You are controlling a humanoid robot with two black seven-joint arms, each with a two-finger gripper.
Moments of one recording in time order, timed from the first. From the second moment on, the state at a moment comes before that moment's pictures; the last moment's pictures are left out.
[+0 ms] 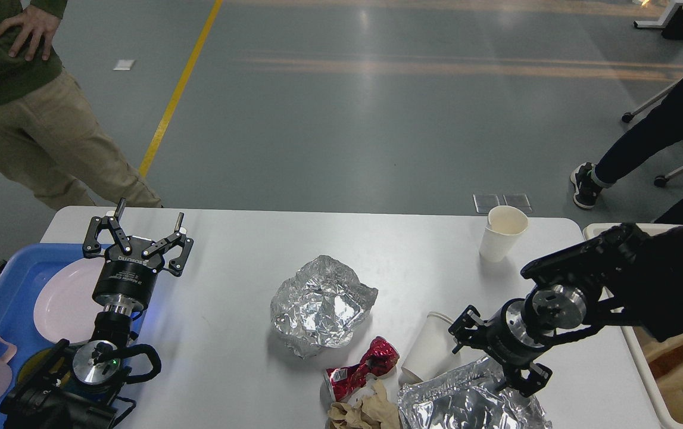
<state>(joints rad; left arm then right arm) -0.32 0.13 -1.28 -0.76 -0.07 -0.60 -0.20 1.48 -0.28 -0.97 1.36 0.48 0.10 -0.32</state>
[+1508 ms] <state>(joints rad) -0.32 0.13 -1.28 -0.76 -0.07 -0.60 -0.20 1.30 -0.20 -0.90 1.16 0.46 0.07 -0.32</state>
